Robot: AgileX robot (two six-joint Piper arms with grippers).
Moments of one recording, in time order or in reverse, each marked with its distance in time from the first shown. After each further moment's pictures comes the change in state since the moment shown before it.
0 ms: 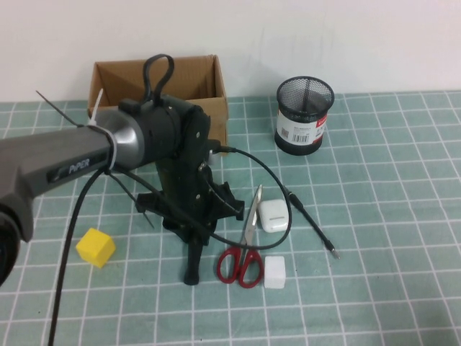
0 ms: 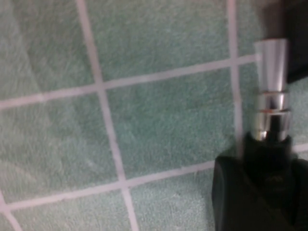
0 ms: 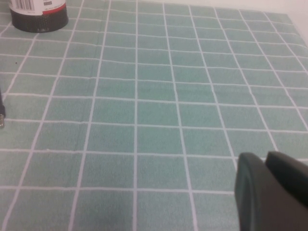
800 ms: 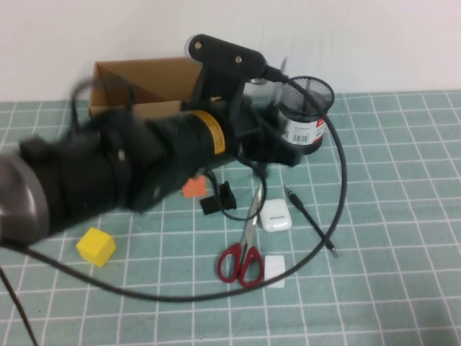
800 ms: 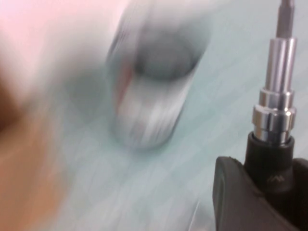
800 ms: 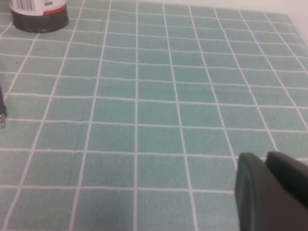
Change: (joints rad) right arm 0.000 0.000 0.000 0.002 0.000 0.000; left arm -0.163 -0.440 0.333 0.298 -0.918 0.051
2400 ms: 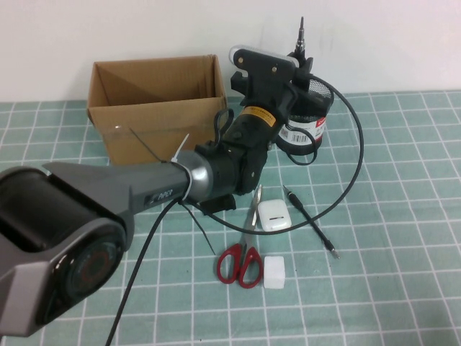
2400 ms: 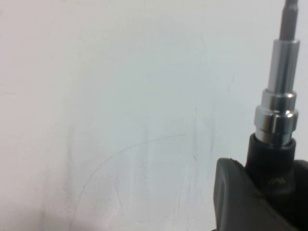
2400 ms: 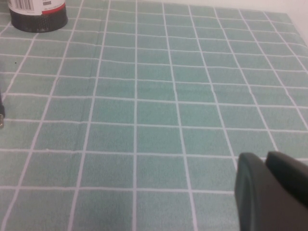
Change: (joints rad) right arm 0.000 0.000 0.000 0.000 0.000 0.000; left arm 0.057 0.701 -0.483 -0.494 -0.780 0.509
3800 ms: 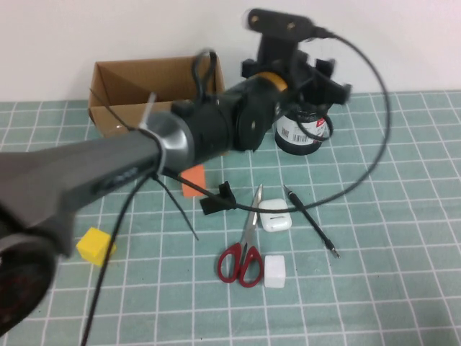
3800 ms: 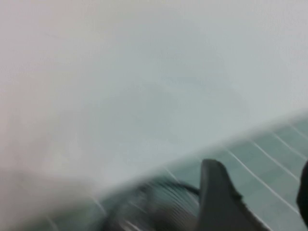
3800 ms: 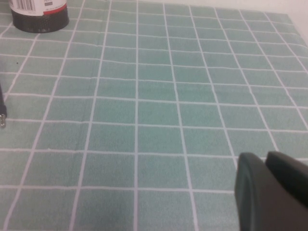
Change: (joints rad) right arm 0.000 0.000 0.000 0.000 0.000 0.000; left arm -0.030 -0.217 -0.007 -0.100 0.533 0.035
